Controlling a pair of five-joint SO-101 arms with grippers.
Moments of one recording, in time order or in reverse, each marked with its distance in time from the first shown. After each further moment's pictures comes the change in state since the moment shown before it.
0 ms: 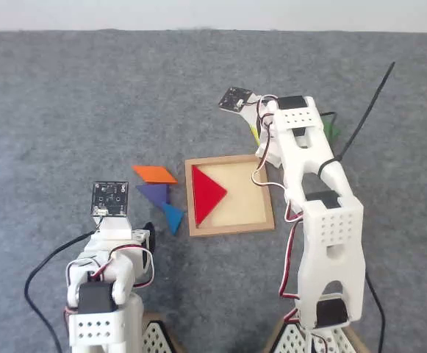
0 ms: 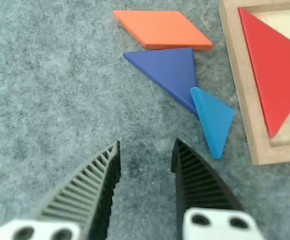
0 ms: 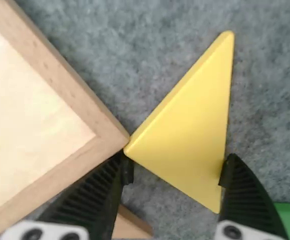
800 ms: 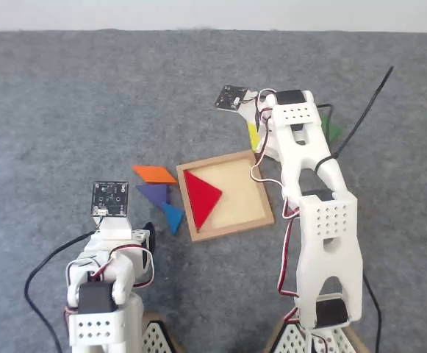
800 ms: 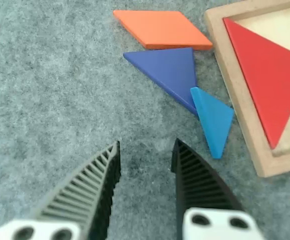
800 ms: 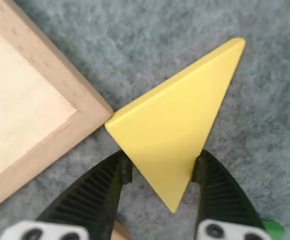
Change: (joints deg) left arm 0.0 0.0 0.0 0.0 0.0; right arm 0.0 5.9 -10.0 4.8 6.8
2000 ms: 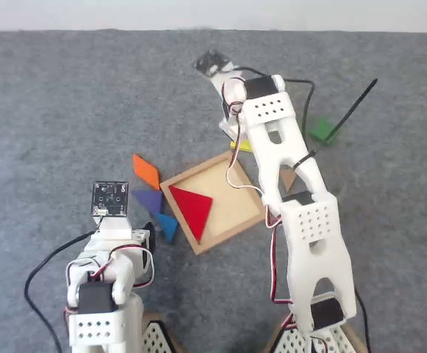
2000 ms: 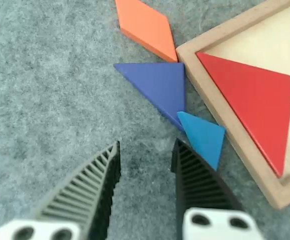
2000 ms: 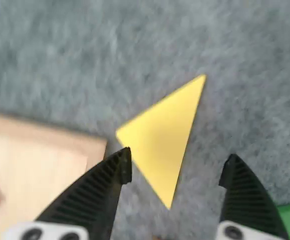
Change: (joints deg) left arm 0.0 0.0 0.0 0.0 0.0; right arm -8.9 0.4 -16.8 6.0 -33.1
